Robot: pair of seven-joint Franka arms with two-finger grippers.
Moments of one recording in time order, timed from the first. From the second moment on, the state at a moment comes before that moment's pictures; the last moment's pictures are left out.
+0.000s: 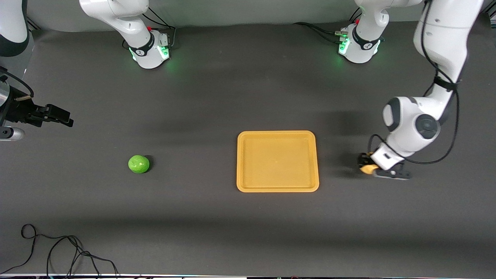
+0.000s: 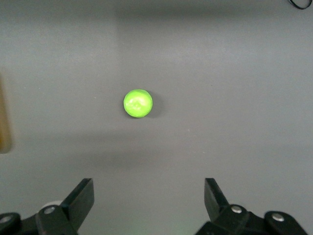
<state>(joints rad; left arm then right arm) -0.06 0.41 -0.08 -2.10 -0.08 2.59 0.00 0.05 0.04 -0.10 -1.62 0.00 1.61 -0.01</state>
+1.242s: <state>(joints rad) -0.42 0.62 -0.09 -1.78 0.05 2.47 -0.68 0.05 0.04 -0.10 -1.63 0.00 1.61 -0.01</state>
